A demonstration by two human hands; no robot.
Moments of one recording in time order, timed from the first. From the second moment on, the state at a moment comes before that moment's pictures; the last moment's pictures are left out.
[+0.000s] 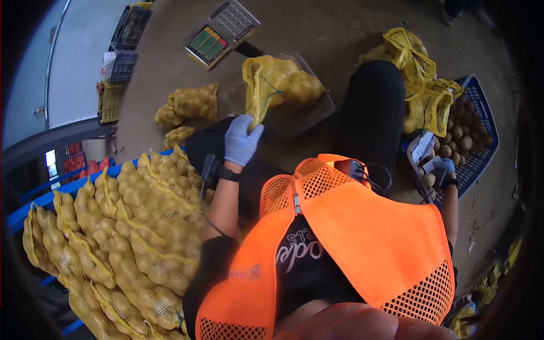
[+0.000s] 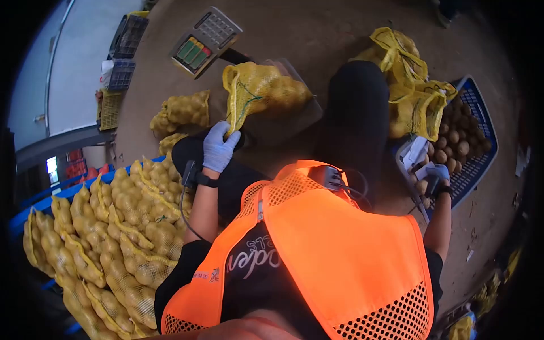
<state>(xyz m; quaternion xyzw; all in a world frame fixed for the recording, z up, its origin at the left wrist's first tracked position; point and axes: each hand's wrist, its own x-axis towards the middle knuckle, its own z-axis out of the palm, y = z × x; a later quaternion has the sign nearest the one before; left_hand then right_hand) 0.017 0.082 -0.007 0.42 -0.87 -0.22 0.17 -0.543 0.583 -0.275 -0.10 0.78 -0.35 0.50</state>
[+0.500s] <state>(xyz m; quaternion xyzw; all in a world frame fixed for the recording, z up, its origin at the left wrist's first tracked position) 0.025 0.091 -0.041 0.44 -0.79 -0.38 0.19 -0.464 0.519 -0.125 -0.12 0.85 -0.34 0.38</state>
